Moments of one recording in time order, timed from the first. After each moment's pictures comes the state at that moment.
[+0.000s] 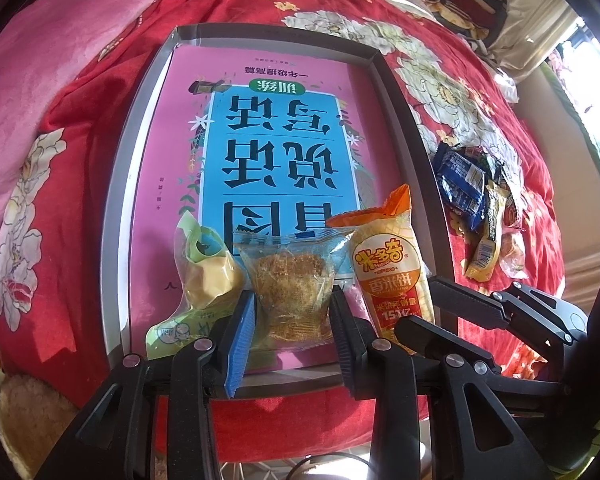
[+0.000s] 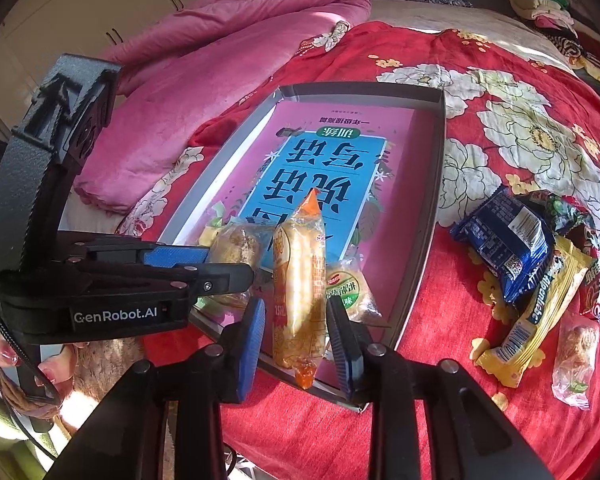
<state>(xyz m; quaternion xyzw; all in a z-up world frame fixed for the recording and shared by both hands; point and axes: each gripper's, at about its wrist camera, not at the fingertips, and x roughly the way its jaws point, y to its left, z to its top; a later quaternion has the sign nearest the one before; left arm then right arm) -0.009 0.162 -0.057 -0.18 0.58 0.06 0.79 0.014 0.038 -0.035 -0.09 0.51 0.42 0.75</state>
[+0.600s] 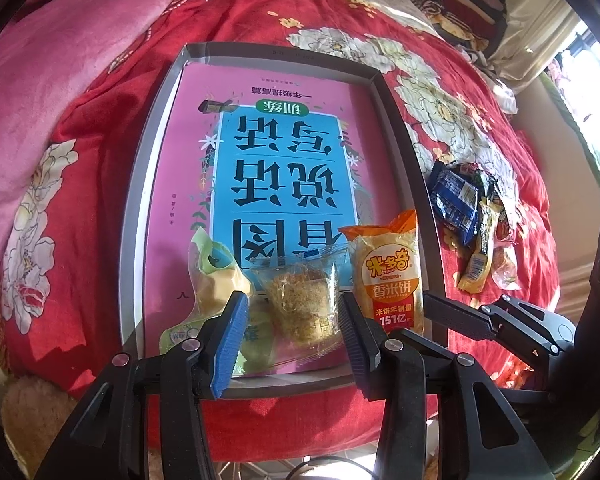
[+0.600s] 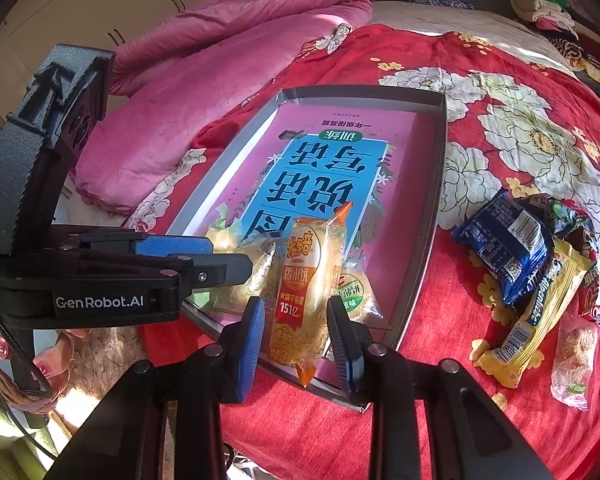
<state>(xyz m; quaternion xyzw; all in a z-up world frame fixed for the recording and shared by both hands) -0.010 0.169 -0.040 -0.19 0.56 0.06 0.80 0.009 0.039 -0.032 -0.09 0.51 0.42 0.75</state>
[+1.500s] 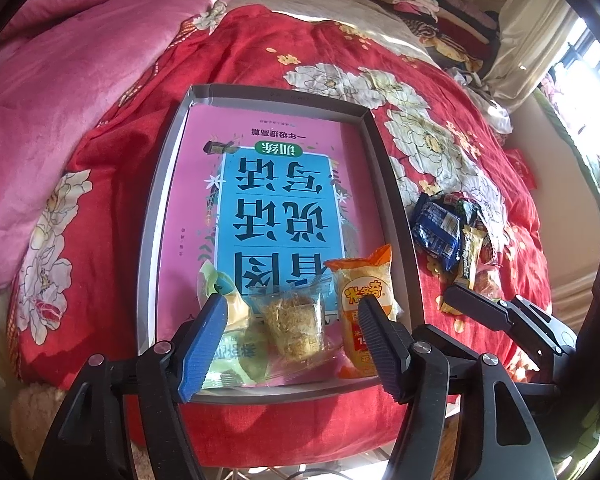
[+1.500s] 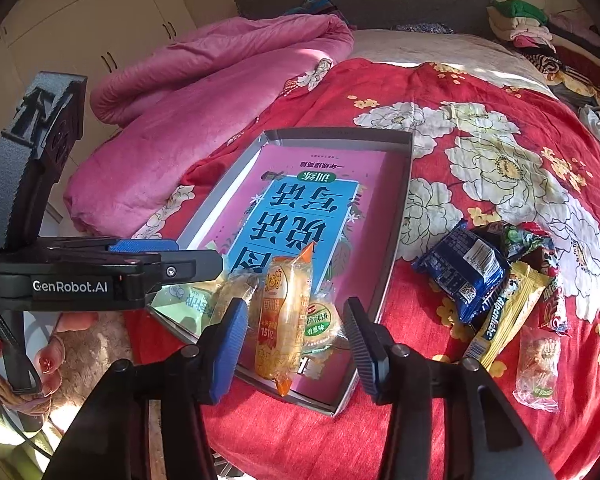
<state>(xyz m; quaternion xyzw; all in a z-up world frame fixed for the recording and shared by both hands) -0.013 0.167 -0.012 -0.18 0.53 0.07 0.83 0.015 0.017 -0.006 -0.07 0.46 0.39 0.79</state>
